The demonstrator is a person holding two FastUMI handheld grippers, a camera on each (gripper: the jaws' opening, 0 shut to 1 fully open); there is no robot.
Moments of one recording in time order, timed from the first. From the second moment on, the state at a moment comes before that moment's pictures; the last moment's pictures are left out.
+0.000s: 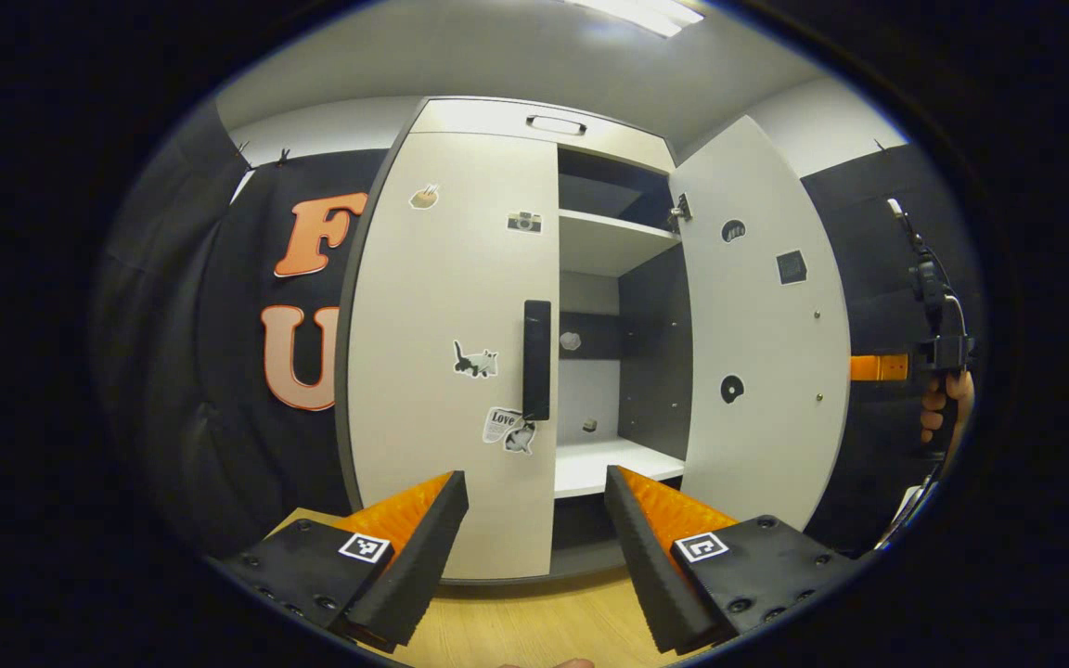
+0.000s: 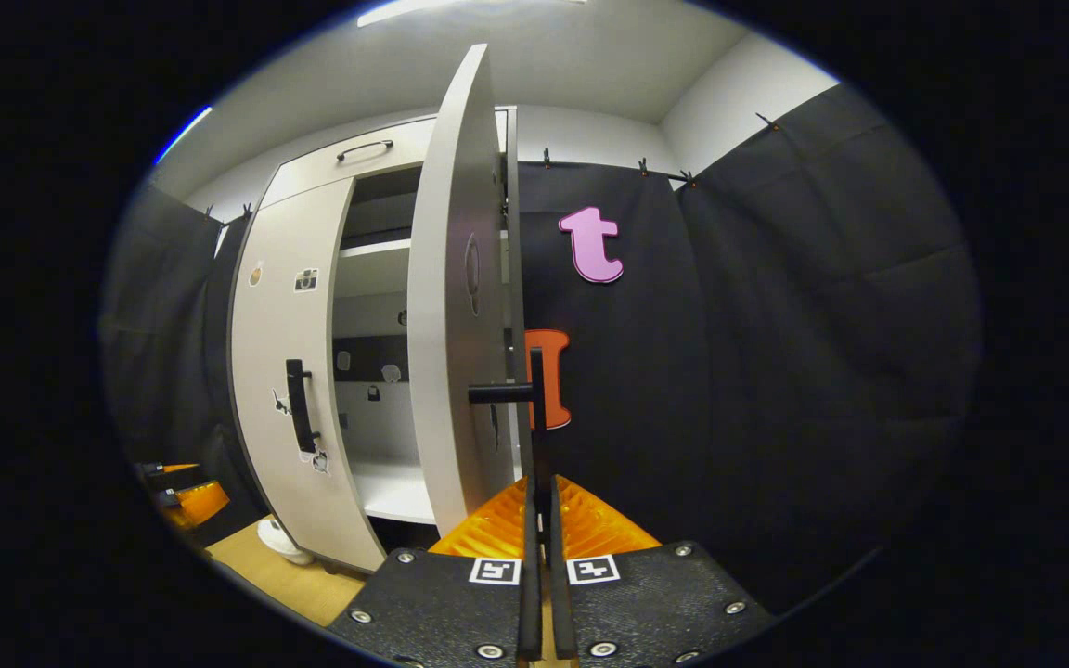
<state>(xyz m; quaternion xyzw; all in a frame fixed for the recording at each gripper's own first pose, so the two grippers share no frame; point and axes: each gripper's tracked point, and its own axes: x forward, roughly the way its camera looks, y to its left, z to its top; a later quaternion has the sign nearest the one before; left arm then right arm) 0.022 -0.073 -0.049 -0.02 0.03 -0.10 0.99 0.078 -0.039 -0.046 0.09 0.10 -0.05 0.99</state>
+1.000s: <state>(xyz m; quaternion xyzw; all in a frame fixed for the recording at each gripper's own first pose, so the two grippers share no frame) 0.200 -0.081 -0.019 -0.03 0.09 -0.07 0.99 0.025 -0.061 -0.032 0.09 0.10 0.00 0.99</state>
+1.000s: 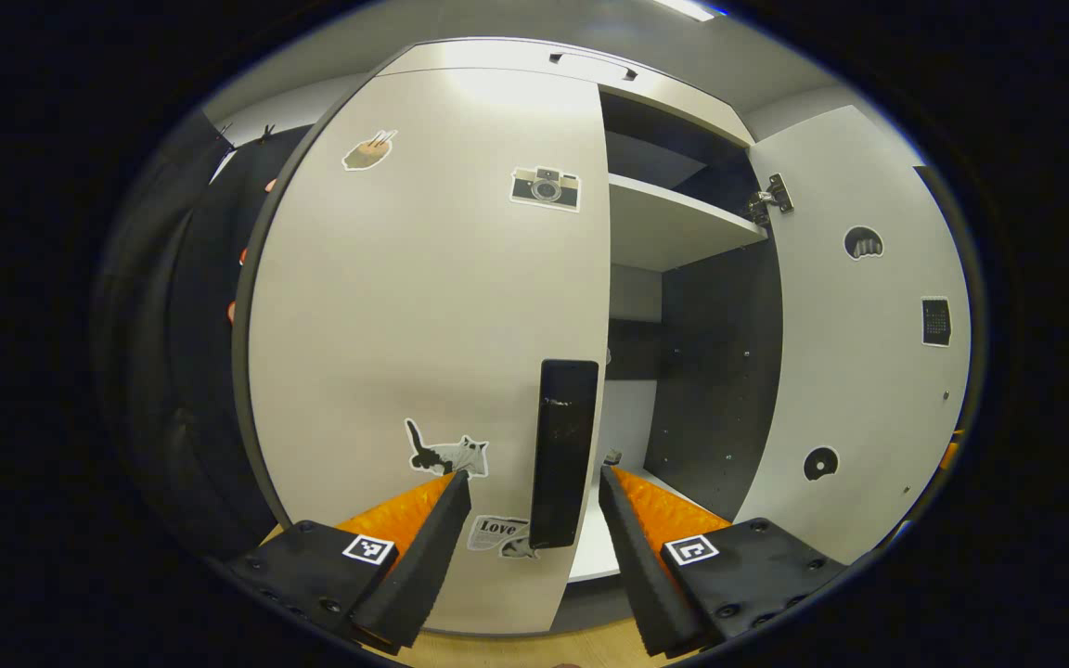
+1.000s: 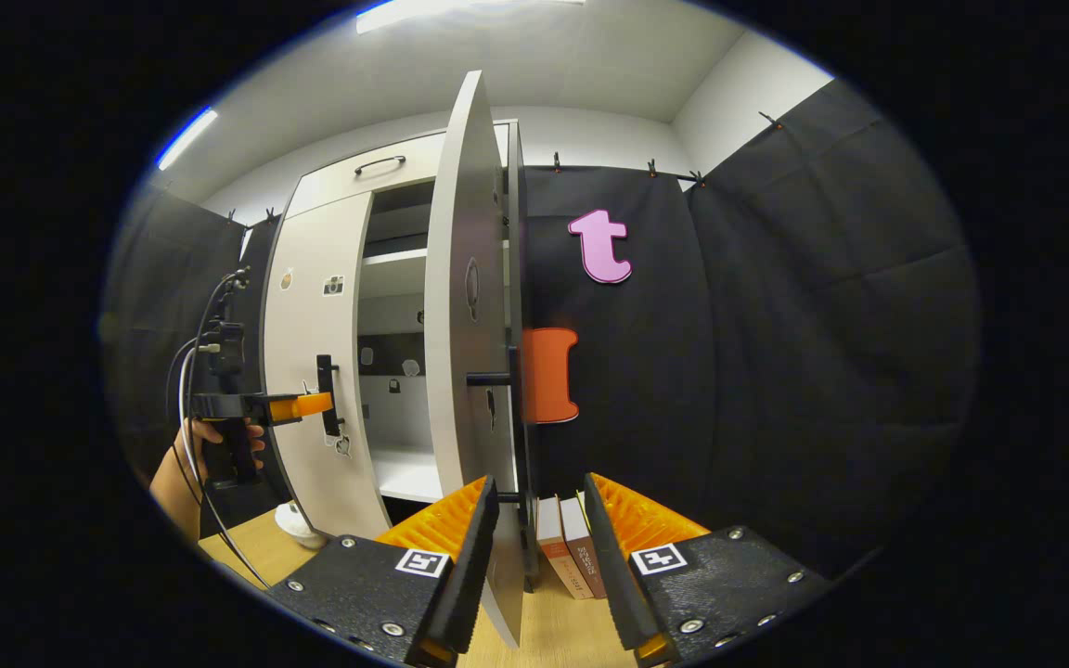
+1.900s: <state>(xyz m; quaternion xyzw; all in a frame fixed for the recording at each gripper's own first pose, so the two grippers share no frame) 0.230 -0.077 -0.036 0.01 0.13 0.01 0.99 -0.019 -0.087 -0.020 0.08 0.11 -0.02 0.99</state>
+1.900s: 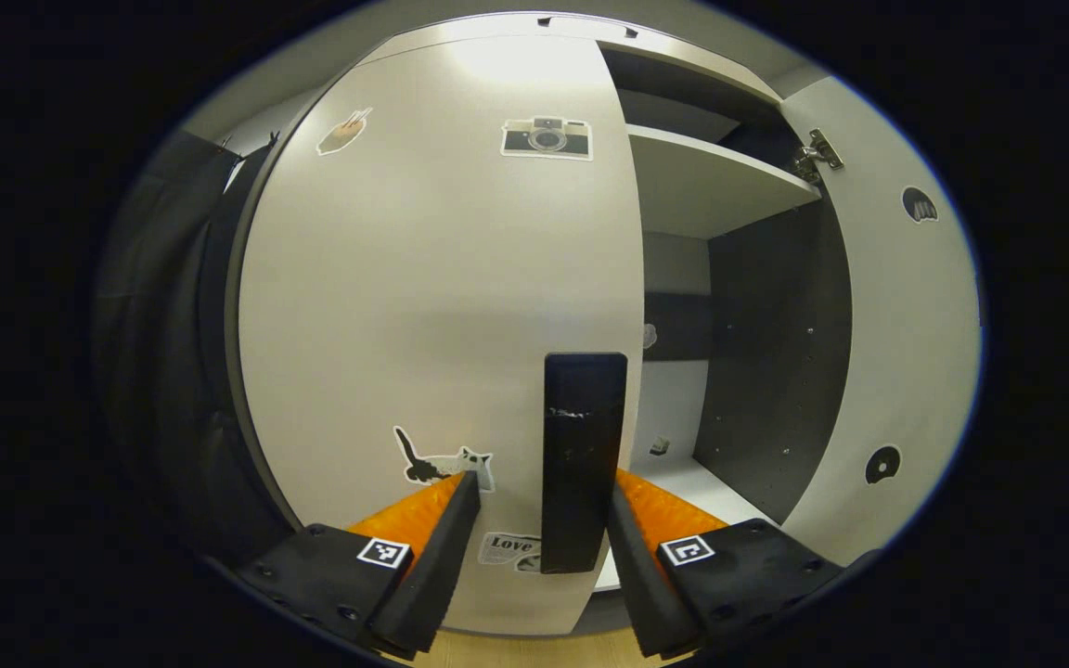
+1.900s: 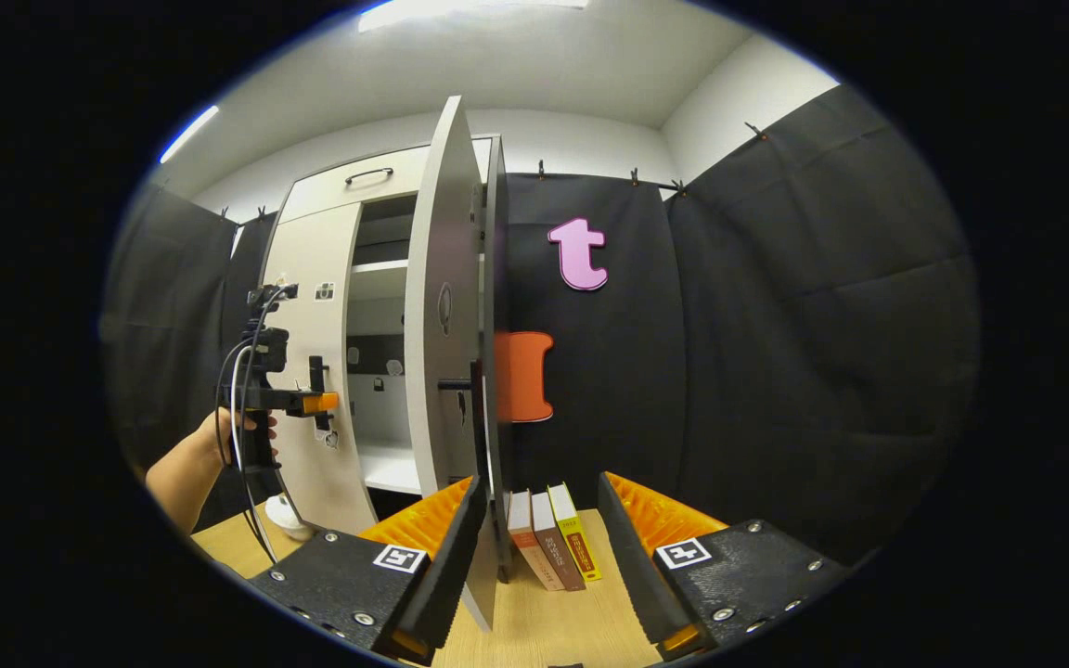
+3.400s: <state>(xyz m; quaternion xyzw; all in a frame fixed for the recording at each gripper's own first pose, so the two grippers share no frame) 0.073 -0.017 -0.013 0.01 0.11 -0.07 0.99 -0.009 0.019 -0.007 0.10 0.11 0.06 0.99</state>
